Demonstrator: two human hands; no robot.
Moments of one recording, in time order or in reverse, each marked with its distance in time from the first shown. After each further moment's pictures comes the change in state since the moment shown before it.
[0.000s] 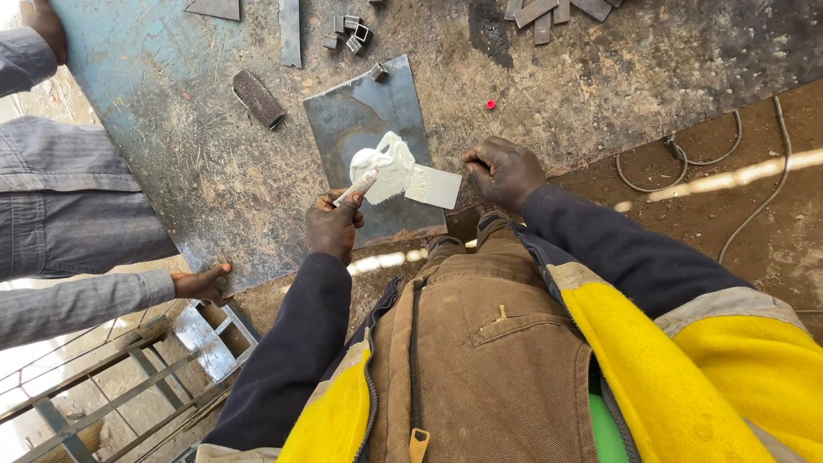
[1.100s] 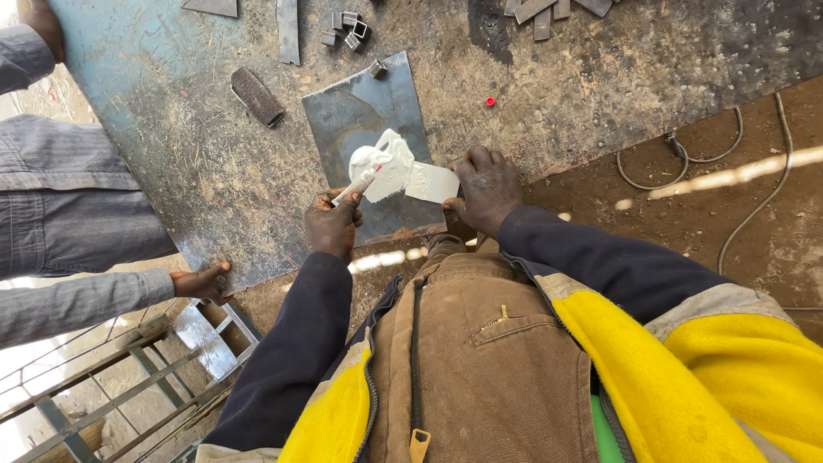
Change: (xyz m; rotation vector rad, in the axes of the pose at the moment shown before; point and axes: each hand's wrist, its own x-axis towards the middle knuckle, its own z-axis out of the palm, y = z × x) left_hand 0.005 -0.014 0.001 0.011 0.050 0.003; right_hand -0.016 -0.018 0.041 -0.530 -0.067 -0.020
